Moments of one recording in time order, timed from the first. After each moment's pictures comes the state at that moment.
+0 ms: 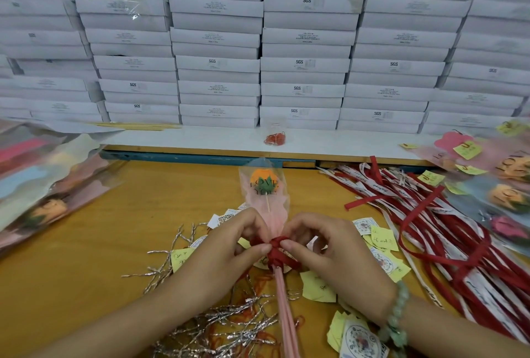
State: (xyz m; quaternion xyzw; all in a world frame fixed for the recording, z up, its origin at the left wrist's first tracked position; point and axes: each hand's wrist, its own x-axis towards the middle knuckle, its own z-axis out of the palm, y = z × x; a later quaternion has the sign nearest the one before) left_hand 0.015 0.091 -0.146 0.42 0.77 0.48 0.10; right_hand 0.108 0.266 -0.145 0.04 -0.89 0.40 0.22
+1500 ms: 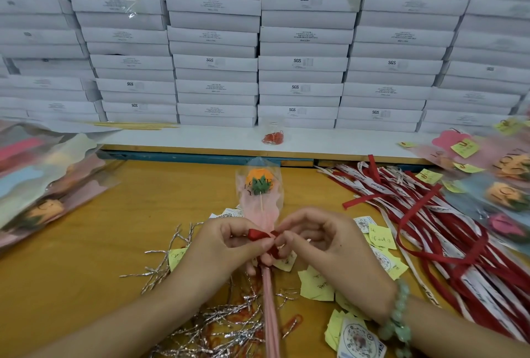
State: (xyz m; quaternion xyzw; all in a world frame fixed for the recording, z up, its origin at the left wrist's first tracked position) left_hand 0.019 0.096 -0.141 0.31 0.67 0.64 0.21; right_hand 0.112 0.264 -0.144 0.04 -0.81 0.54 0.21
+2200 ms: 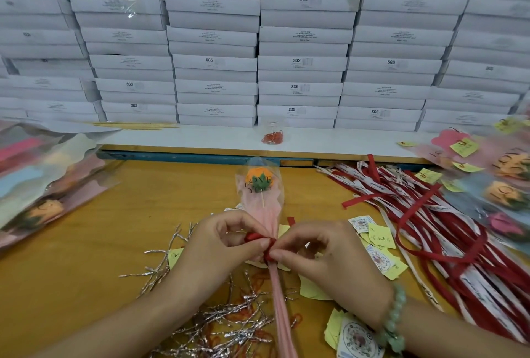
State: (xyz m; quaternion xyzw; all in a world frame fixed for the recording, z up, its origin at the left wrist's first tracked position) left_hand 0.019 0.094 -0.143 0.32 0.68 0.65 0.15; right_hand 0.114 0.258 -0.142 0.07 -0.87 0.43 0.22
